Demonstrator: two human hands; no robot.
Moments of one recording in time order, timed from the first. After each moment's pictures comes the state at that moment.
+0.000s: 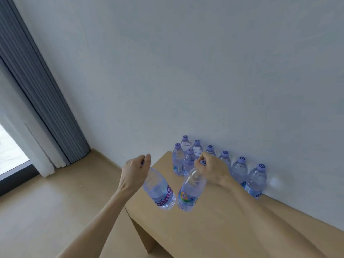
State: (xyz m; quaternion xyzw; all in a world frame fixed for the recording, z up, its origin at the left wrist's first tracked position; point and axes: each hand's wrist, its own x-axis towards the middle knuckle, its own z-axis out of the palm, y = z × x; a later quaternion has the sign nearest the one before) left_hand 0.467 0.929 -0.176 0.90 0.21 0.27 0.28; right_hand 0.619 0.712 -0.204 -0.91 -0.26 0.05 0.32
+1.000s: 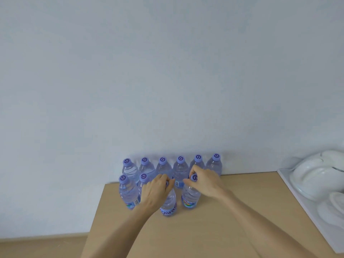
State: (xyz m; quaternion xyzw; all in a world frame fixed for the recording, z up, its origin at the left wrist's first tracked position) left_hand 0.687 0.878 -0.285 0.97 -0.13 -0.01 0.19; right_hand 0.678 0.669 -0.275 -0.97 -0.02 0.03 0.24
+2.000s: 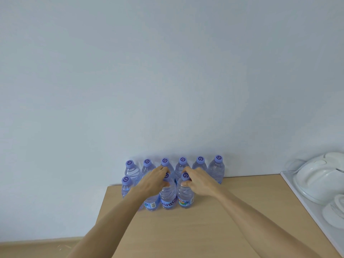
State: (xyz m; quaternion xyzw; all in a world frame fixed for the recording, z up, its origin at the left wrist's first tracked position) left_hand 0.730 0.896 -0.263 0.95 -0.26 -0.11 0.12; right_hand 0.695 0.689 -0.277 -0.97 -0.10 0.09 0.22
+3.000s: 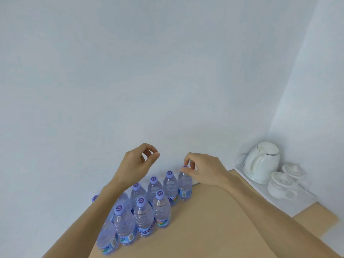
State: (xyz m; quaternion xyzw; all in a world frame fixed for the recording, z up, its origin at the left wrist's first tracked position) left_hand 0.728 0.867 -0.126 0.83 -0.36 0.04 0.43; right_hand 0.625 0.633 -0.157 -0.98 0.05 -0.11 0.18
